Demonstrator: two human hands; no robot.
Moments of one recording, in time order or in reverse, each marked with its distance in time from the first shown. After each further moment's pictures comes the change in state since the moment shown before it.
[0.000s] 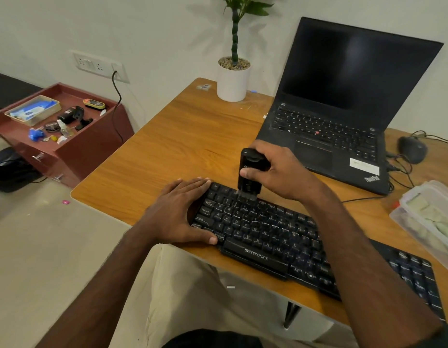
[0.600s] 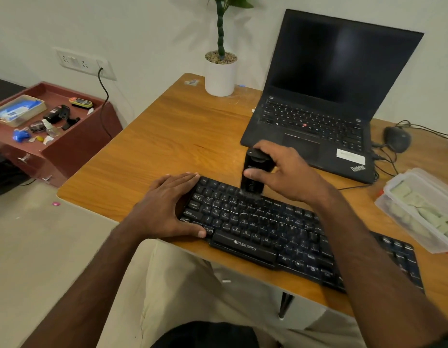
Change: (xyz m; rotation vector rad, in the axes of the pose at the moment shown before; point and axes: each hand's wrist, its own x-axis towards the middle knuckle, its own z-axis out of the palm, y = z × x) left_hand -0.001 0.000 0.001 -0.020 0.024 0.005; right_hand -0.032 0.010 -0.017 -0.065 0.027 0.009
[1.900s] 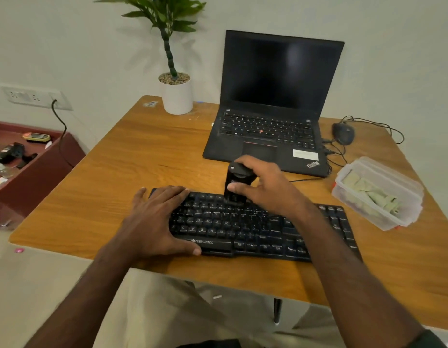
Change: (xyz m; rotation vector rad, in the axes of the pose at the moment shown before) left_hand 0.028 0.047 -0.003 0.230 -0.051 0.044; right_hand -0.043 0.013 -0.013 0.088 0.157 0.057
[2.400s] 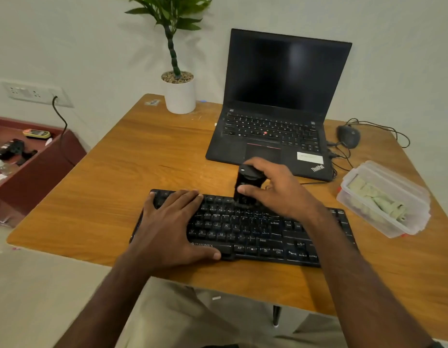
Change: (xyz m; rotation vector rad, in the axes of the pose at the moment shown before) left_hand 0.002 0.032 0.002 0.053 0.025 -0.043; right_hand 0.001 0.005 -0.011 -0.028 -0.016 0.028
